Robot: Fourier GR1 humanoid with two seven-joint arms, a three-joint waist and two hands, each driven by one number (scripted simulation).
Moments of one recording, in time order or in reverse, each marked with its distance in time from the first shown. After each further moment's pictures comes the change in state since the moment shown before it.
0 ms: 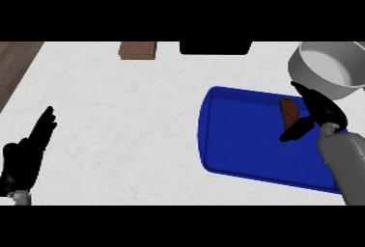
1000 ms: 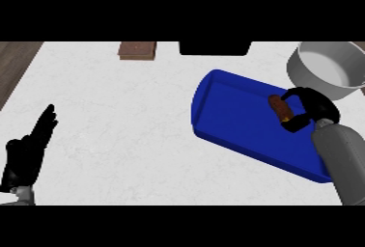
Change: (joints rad) left arm -0.032 -0.047 0.055 0.031 -0.054 -0.046 -0.013; right arm -0.100 0.024 -0.054 0.276 0.159 -0.089 -0.213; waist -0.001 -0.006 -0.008
